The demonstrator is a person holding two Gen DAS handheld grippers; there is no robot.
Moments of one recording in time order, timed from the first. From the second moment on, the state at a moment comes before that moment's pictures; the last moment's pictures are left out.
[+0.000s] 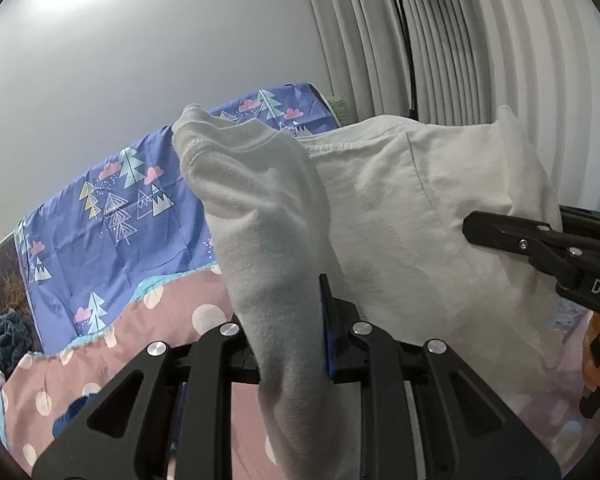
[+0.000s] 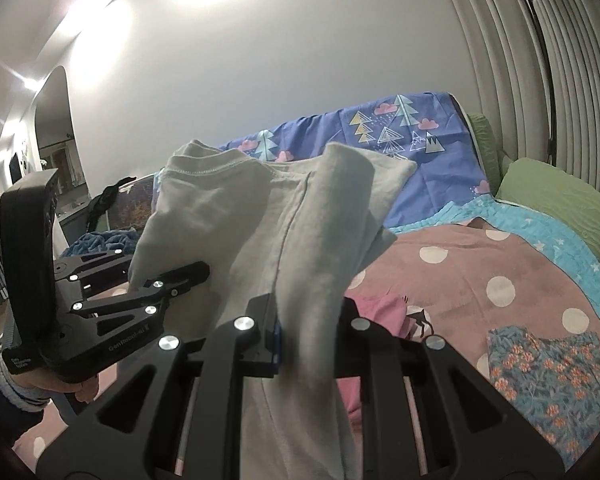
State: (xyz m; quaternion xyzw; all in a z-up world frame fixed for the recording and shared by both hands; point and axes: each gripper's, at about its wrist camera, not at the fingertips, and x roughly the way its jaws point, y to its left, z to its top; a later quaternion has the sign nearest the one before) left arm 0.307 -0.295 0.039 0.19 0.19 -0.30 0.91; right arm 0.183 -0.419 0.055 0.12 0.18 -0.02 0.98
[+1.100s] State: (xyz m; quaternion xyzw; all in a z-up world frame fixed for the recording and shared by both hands) left arm 0.290 -0.253 -0.079 0.18 0.28 -0.25 0.91; right arm 0.133 -0.433 -0.085 0.13 0.32 -0.14 0.93
